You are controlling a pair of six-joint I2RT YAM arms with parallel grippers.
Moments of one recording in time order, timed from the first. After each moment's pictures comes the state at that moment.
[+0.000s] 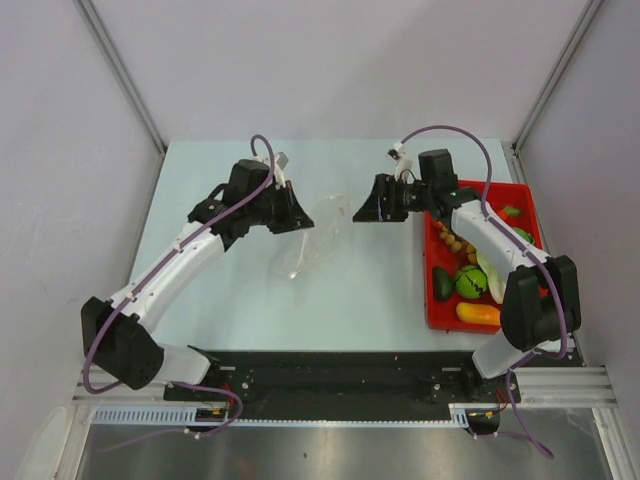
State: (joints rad) left arm -0.49 1.37 1.25 -0.56 0.28 -0.60; right arm 0.32 1.58 1.24 -0.33 -0.77 0.36
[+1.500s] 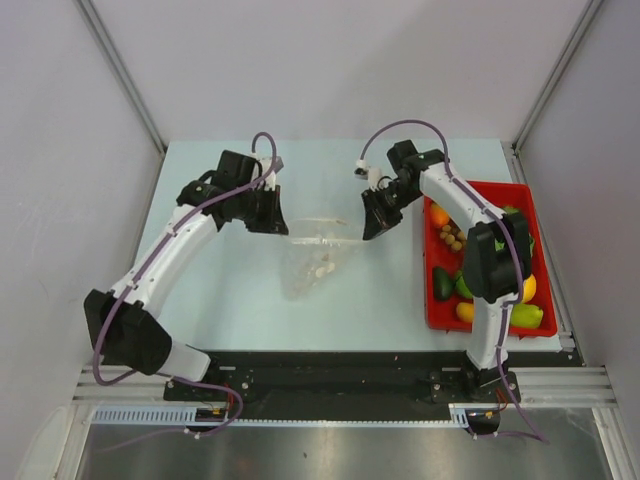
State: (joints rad) left arm -0.37 1.43 1.40 -0.87 0.31 -0.24; right arm 0.36 1.97 1.75 -1.07 -0.71 -0.20
